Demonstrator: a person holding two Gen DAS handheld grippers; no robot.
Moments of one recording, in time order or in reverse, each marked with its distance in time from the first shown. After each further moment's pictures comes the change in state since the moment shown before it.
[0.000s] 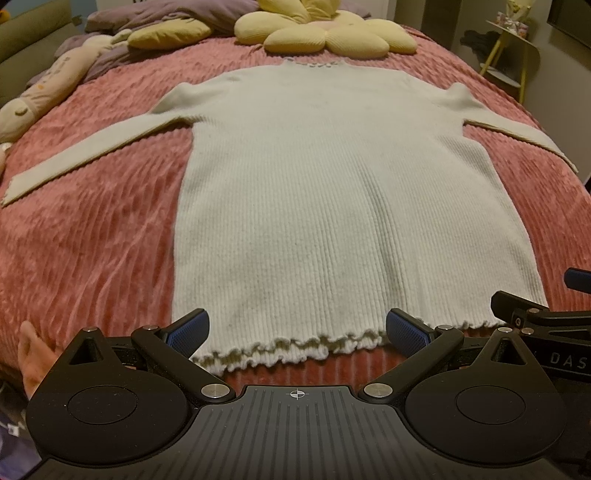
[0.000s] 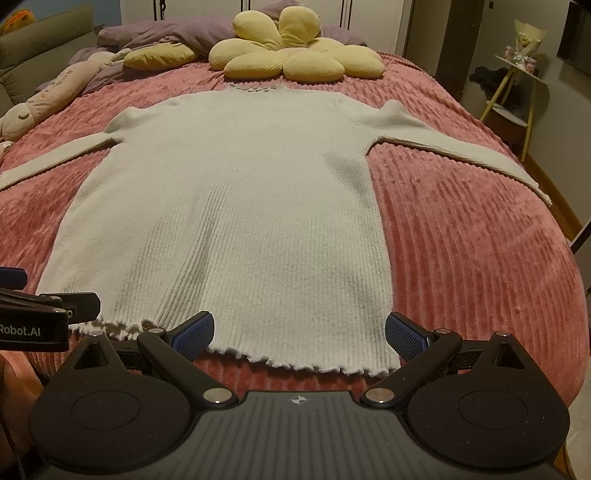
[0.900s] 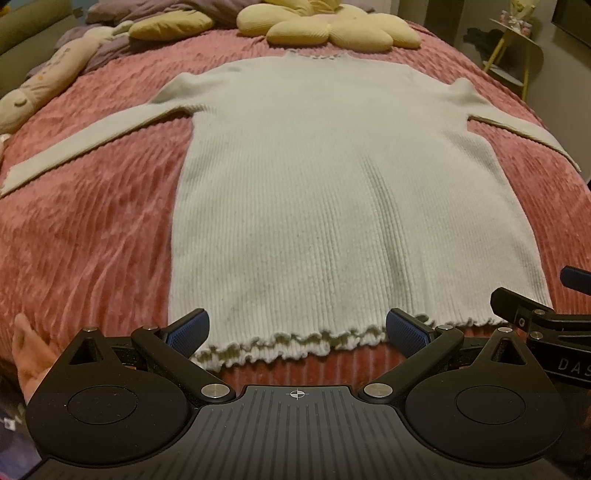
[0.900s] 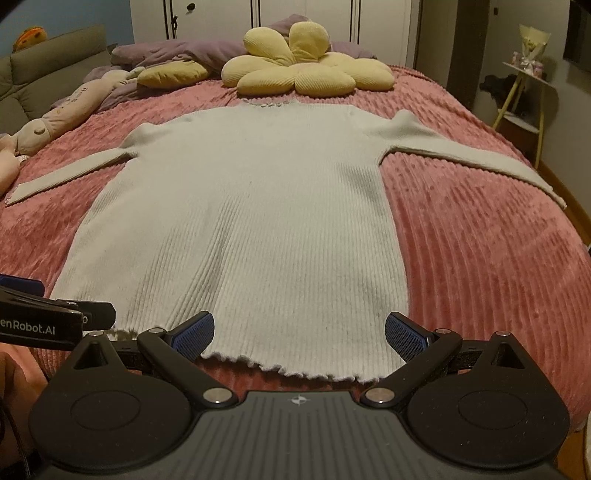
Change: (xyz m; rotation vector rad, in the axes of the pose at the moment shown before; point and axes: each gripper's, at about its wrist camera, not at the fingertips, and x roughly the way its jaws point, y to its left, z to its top) left arm 0.007 0.003 -0.002 -0.013 0.023 -0.007; right arm 0.004 -0.005 -0.008 0.013 -0.059 0.065
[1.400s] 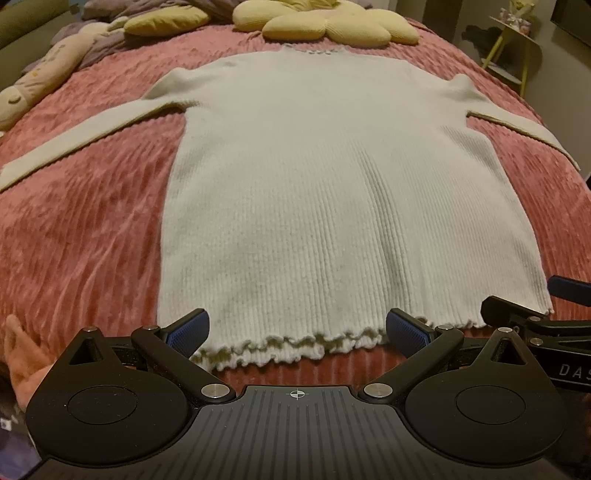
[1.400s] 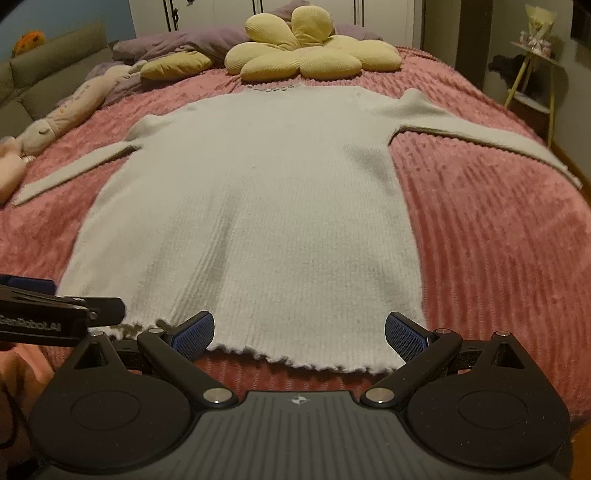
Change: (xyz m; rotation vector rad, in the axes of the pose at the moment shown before) left arm 0.010 -0.003 0.003 0.001 0.017 -0.015; right arm 0.011 -0.009 -0.002 0.039 0.046 0.071
